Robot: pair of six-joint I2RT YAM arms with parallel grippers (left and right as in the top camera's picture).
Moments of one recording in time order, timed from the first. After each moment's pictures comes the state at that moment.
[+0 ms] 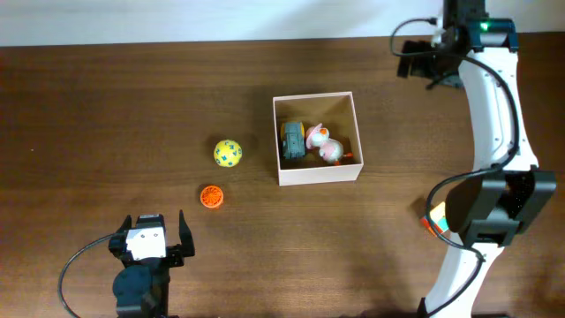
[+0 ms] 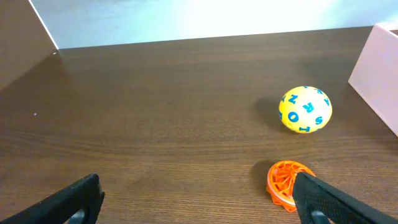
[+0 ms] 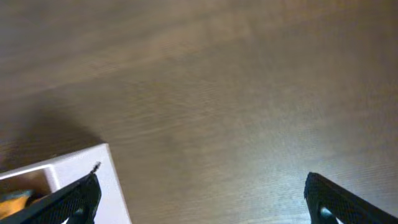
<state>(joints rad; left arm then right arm) 0.03 0.02 0.12 -0.38 -0.10 0.08 -0.06 2.15 2.21 -1.19 0.01 0.19</state>
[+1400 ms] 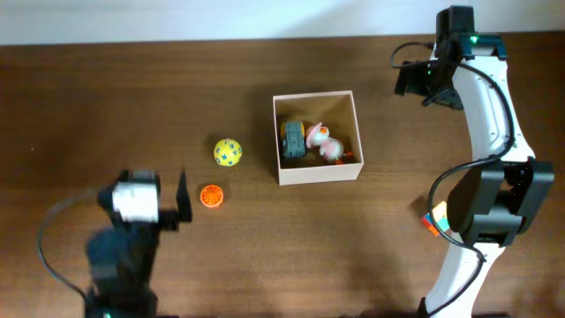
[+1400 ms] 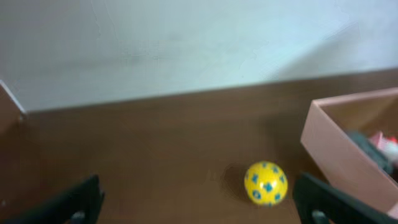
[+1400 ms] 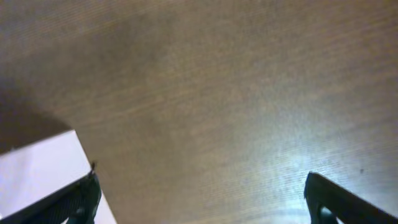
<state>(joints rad) 0.03 0.55 0.48 -0.16 0.06 0.11 -0.07 2.15 2.04 -1.14 0.03 0.24</state>
